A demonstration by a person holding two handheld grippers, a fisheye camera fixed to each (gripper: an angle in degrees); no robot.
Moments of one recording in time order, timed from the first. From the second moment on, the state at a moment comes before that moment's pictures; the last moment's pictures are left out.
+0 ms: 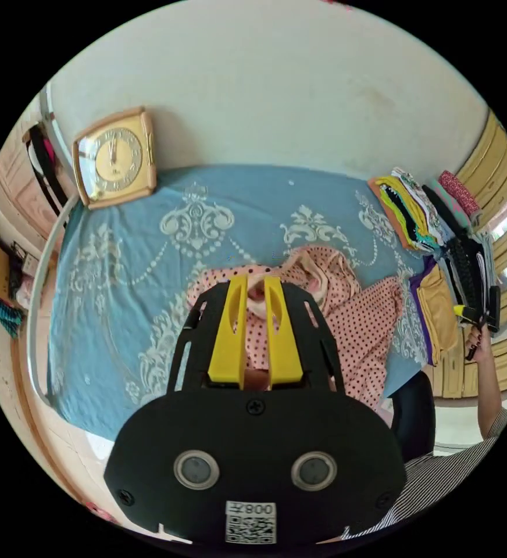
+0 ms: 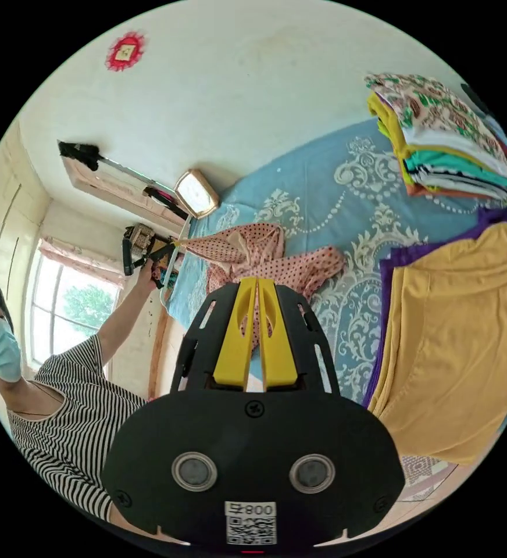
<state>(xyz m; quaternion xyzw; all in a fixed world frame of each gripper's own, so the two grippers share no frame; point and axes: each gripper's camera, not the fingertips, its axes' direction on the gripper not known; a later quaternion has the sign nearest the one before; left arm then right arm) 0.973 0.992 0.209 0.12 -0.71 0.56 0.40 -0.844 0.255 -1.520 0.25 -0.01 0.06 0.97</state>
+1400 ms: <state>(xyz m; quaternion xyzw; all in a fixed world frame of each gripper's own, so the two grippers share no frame) 0.598 0.775 -0.003 0.01 -0.52 0.34 0.79 -0.711 0.199 -1.095 0.12 0.11 0.18 0.97</state>
